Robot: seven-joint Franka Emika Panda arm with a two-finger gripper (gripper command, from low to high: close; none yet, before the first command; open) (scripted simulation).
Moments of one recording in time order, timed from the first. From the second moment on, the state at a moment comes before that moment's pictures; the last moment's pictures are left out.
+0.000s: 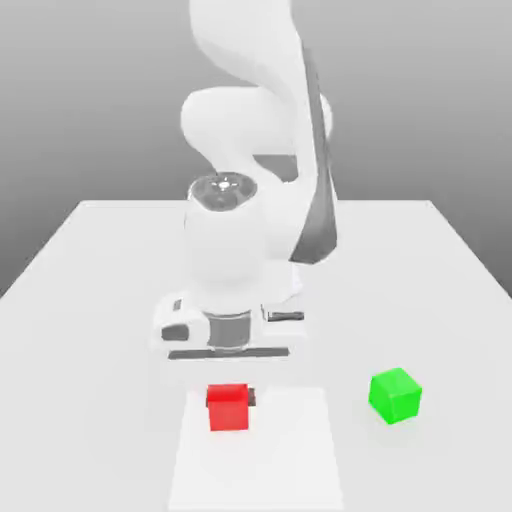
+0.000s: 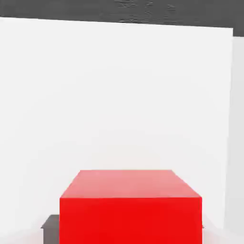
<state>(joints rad) -0.09 0.05 0.01 -2.78 0.00 2.82 0.65</state>
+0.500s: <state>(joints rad) 0.27 -0.11 0.22 -2.78 0.06 2.67 0.49</state>
